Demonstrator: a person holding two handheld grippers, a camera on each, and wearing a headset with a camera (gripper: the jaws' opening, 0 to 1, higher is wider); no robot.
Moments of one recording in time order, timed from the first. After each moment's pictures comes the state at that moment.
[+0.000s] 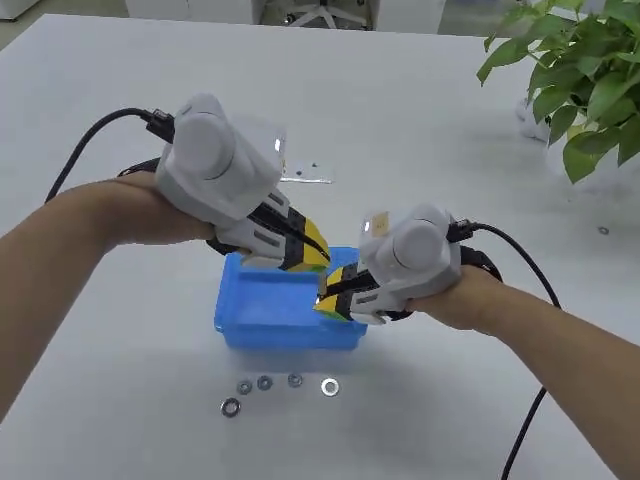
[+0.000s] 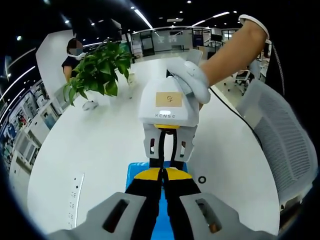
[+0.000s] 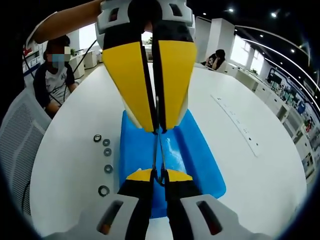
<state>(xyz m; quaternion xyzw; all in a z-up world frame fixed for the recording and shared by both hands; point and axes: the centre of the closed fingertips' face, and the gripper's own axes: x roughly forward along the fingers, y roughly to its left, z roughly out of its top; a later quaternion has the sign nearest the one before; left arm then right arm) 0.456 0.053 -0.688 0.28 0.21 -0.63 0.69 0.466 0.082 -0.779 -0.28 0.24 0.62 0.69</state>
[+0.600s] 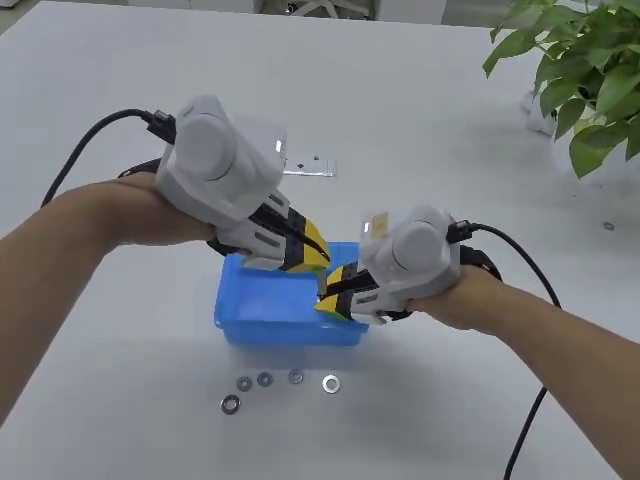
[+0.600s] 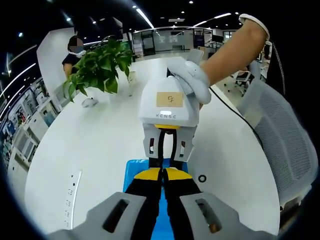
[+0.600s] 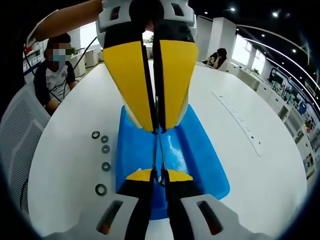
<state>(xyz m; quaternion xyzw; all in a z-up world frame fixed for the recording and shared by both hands) 0.456 0.055 -0.695 0.28 0.22 -0.63 0.69 0.466 0.082 -0.786 -0.29 0.24 0.62 0.69</state>
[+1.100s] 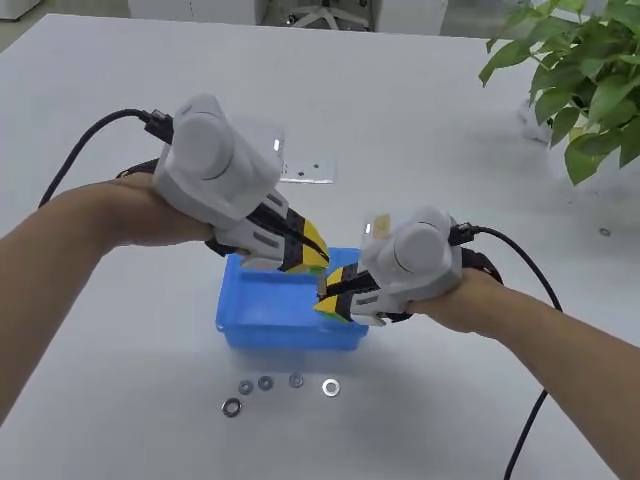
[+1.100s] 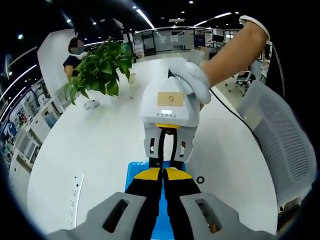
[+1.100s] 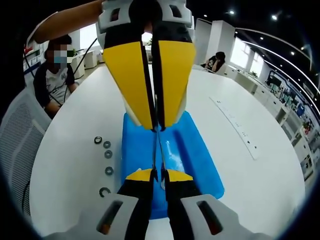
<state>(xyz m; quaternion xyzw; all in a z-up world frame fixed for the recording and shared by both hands) 0.449 0.055 -0.678 0.28 0.22 -0.62 0.70 0.461 0.083 -0.769 -0.29 0.23 0.62 0.69</state>
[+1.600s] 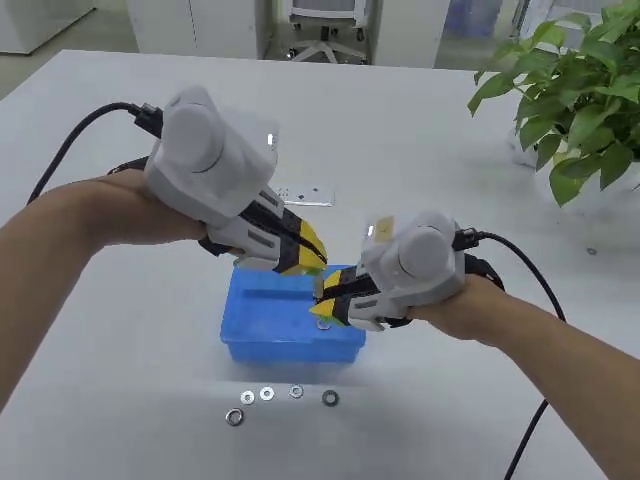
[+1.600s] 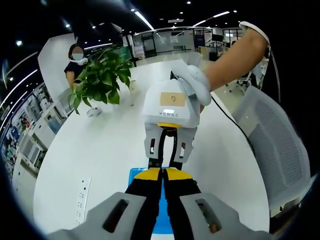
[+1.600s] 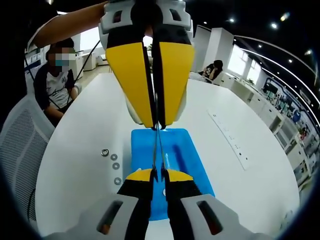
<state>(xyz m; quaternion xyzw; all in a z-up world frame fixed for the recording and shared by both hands) 0.431 0.057 -0.640 0.29 0.20 -0.62 0.70 0.447 0.088 -0.730 -0.29 0.20 0.61 0.71</state>
